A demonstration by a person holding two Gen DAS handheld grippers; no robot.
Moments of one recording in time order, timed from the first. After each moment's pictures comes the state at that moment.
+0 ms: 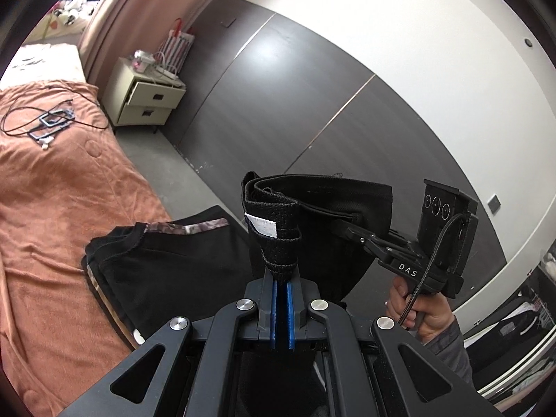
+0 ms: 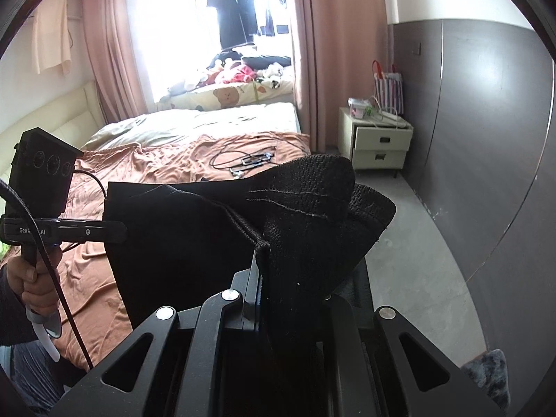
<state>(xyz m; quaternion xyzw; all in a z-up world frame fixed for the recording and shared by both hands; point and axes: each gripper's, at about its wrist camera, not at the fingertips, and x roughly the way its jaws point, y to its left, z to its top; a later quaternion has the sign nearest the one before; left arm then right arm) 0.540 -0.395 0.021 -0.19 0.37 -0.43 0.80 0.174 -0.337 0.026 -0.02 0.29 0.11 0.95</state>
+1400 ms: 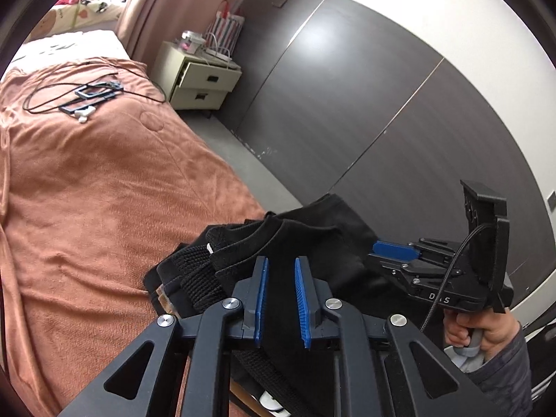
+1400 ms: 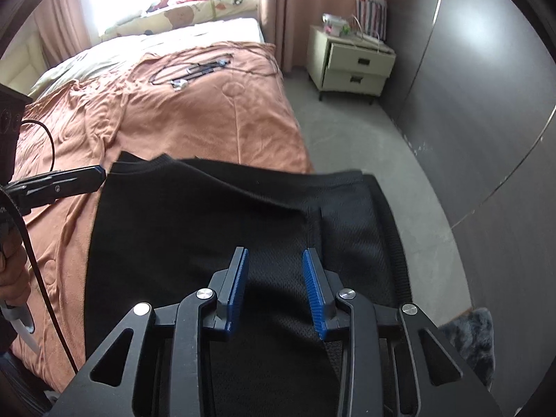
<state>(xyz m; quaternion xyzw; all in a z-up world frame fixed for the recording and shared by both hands) 0.645 -0.384 -0.103 -0.14 0.41 -0.35 0.83 0.173 -0.359 0.055 -0.04 0.45 0.00 0.89</state>
